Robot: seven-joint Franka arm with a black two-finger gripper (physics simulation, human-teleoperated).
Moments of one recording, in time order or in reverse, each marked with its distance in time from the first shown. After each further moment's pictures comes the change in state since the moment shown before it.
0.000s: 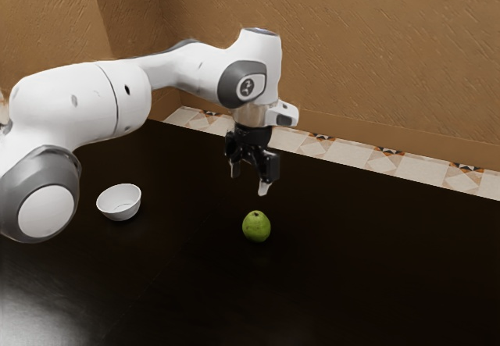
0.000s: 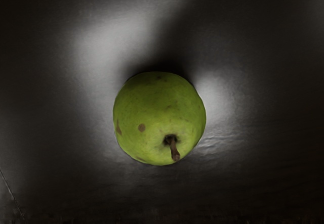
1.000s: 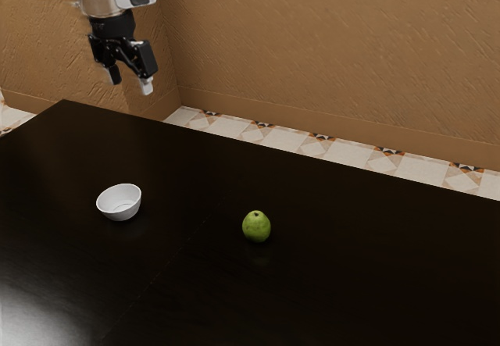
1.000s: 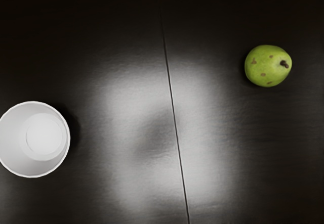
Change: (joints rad) arm 0.152 -0.567 0.115 -0.213 0.010 -0.096 0.076
